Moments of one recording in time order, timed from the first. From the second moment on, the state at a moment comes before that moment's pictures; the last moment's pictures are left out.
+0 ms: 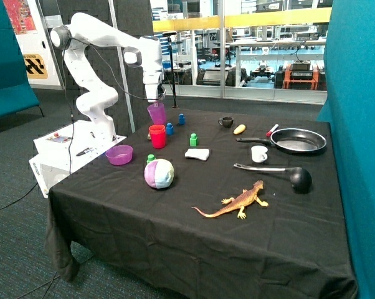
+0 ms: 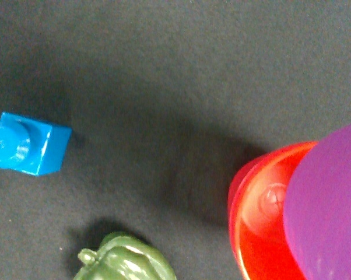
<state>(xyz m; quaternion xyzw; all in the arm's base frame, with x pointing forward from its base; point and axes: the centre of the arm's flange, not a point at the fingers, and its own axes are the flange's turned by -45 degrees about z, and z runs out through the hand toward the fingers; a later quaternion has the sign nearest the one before) 0.401 -0.030 0.462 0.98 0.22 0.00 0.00</state>
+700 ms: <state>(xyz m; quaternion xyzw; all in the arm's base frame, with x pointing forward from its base) 0.386 -0.036 0.447 0.98 0.21 0.00 0.00</state>
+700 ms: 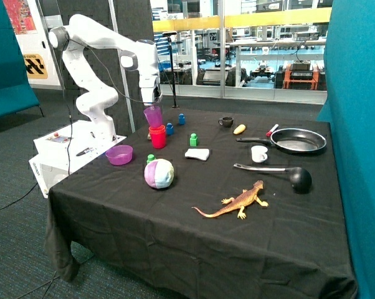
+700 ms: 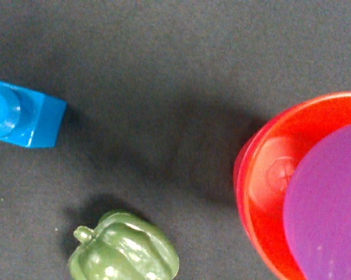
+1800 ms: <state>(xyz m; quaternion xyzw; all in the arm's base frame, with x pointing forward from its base) 0.380 -0.036 0.426 0.98 0.21 0.00 0.00</state>
